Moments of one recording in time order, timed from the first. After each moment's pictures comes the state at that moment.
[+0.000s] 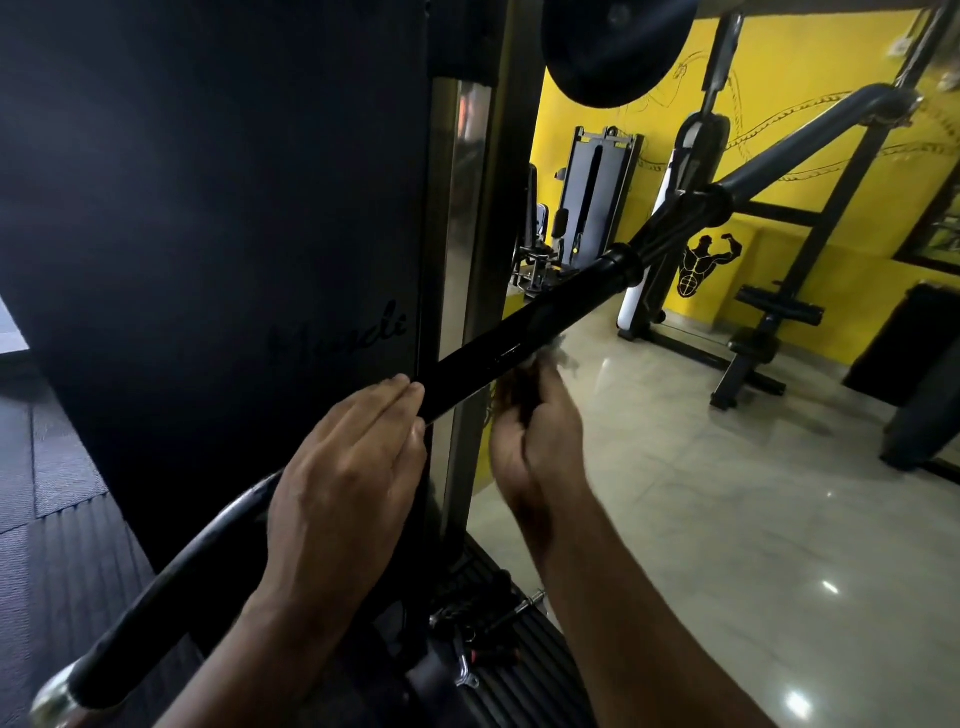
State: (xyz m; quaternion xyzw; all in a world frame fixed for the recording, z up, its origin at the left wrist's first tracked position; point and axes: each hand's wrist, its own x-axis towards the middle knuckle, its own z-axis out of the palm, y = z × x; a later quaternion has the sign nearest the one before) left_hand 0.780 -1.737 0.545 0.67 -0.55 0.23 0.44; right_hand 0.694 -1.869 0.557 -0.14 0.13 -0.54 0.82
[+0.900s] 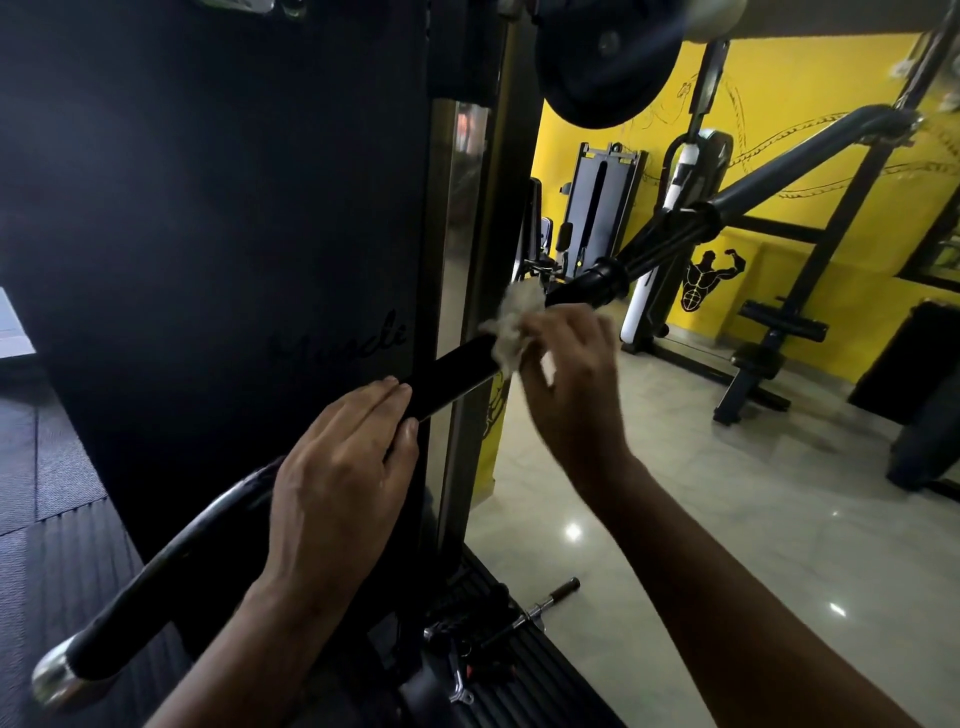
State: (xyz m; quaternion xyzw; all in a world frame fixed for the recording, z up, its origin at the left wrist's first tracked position) left_hand 0.781 -1.750 0.542 0.68 -0.52 0.26 0.44; right_hand 0.659 -1.915 0.576 -0.82 0.20 -0.52 -0.10
